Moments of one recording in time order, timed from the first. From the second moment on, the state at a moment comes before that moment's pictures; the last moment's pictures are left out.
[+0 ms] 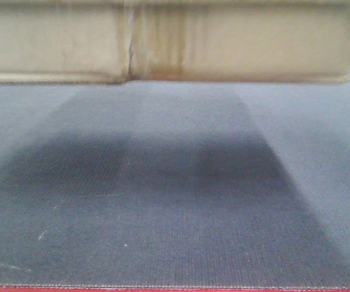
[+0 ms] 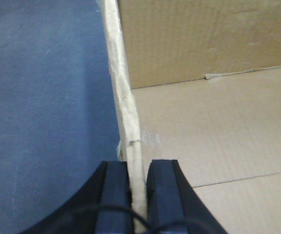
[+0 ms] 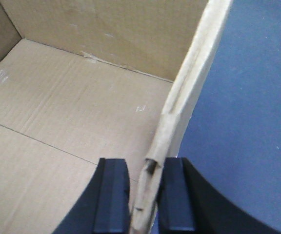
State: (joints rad) left arm -0.39 1.40 -1.63 0.29 1.00 -0.32; right arm 0.46 1.36 -1.60 0.07 0.99 0.02
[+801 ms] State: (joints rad) left arm -0.34 1.71 -1.62 0.29 0.85 -0.32; right arm 0.37 1.69 -1.61 0.07 0.84 0.02
